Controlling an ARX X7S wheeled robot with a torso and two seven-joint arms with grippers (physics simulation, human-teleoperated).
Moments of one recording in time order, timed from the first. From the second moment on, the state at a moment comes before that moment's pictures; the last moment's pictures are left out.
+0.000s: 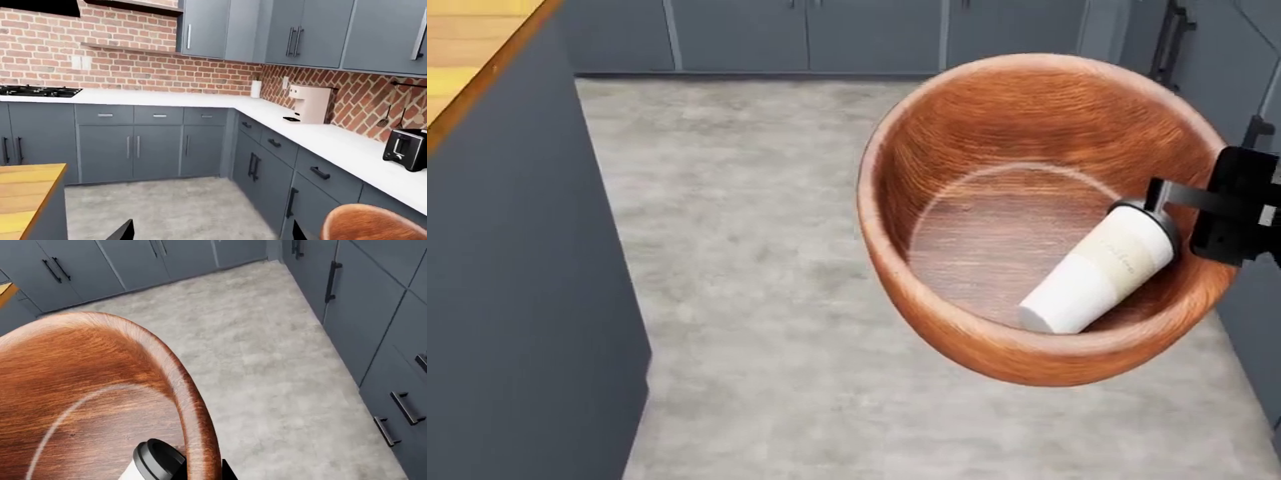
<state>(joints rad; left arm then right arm) -1.45 -0.88 0.35 0.19 -1.82 -0.99 -0.68 1.45 0.95 -0.85 0.36 1.78 0.97 0.54</state>
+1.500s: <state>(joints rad) -1.42 -0.89 0.47 0.25 -1.37 -0.90 -0.52 1.64 0.75 -0.90 0.56 1.70 1.02 0.46</state>
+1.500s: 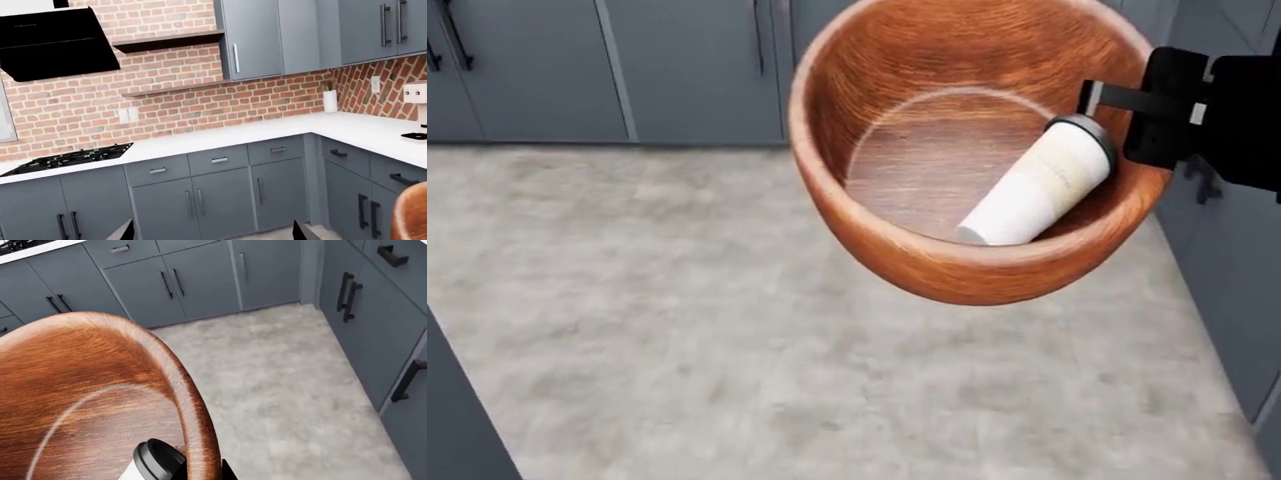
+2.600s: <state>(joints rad) -1.37 -0.90 0.45 0.26 -1.39 -0.86 -0.51 1.60 0.75 -0.88 0.54 1.72 0.99 0.47</state>
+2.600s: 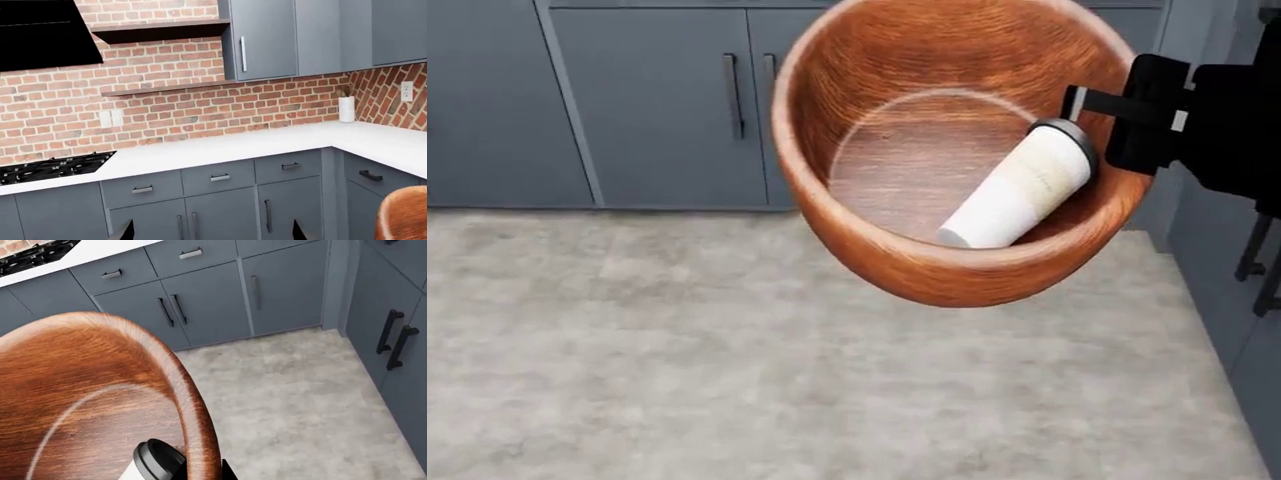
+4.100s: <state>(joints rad) -1.35 -0.89 0.44 0.28 -1.40 -0.84 -0.53 1.60 0.75 -0.87 0.52 1.73 0.97 0.47</state>
